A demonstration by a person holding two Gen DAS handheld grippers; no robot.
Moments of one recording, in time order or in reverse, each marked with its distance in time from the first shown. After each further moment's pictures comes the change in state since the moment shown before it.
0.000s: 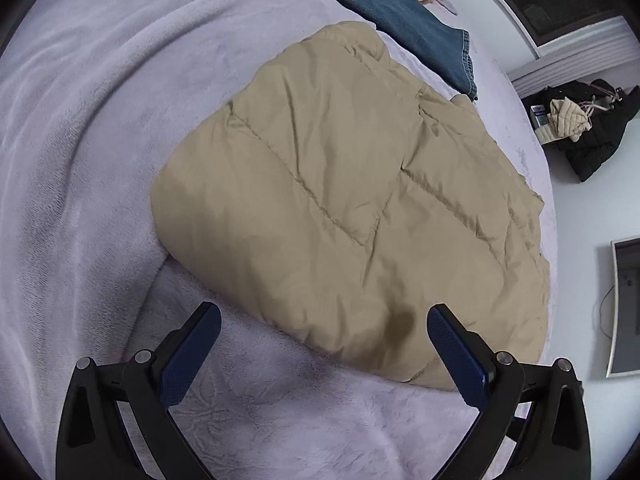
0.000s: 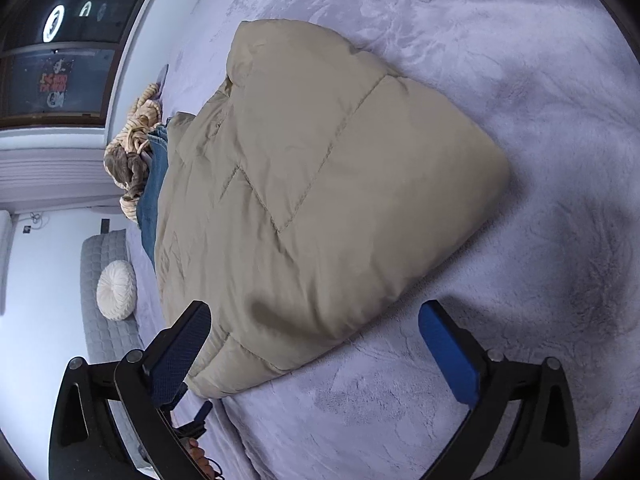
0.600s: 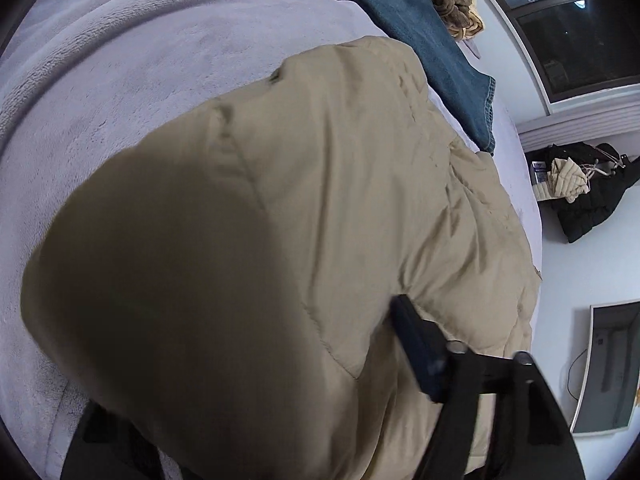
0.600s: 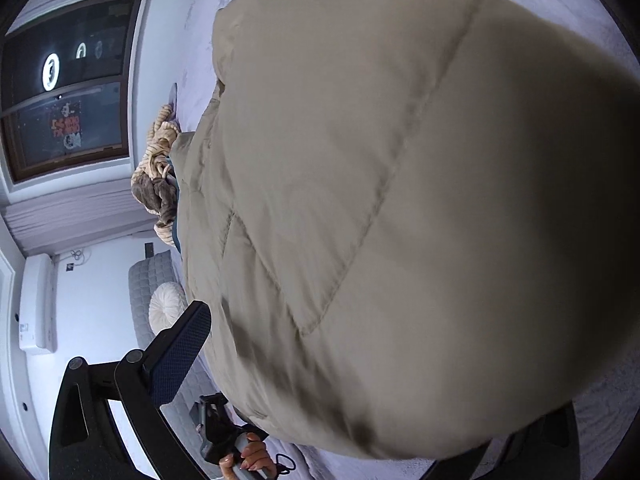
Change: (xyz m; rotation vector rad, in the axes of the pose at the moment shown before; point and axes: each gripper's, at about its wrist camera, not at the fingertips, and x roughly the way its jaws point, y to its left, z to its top) left arm 0.054 -0.001 0.051 -0.151 -0.090 -0.079; right arm 0.057 -0.005 0.026 0.159 0.042 0.211
